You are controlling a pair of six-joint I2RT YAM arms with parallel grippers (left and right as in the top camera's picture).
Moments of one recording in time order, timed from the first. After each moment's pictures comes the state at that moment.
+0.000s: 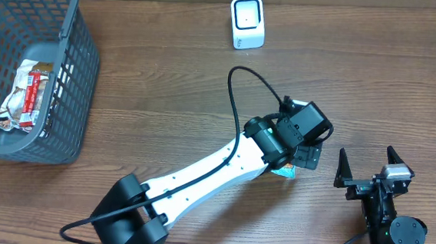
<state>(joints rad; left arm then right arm) -0.92 1.77 1.44 -0.80 -0.12 -0.68 0.05 0.01 0.02 -0.03 -0.07 0.00</state>
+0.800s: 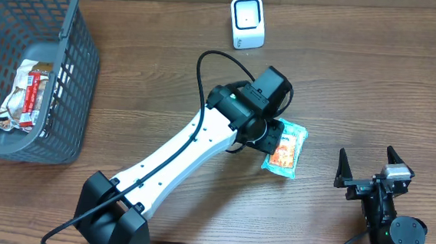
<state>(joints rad) -0.71 1.73 1.50 -1.03 0.17 -0.38 0.05 0.01 0.02 -0.03 -0.07 0.00</state>
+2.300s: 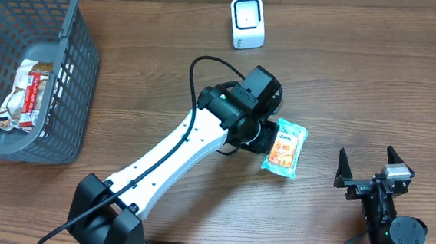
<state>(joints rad) -0.67 1.69 1.44 -1.02 0.26 -0.37 0.05 0.01 0.02 -0.03 -0.07 -0.01</state>
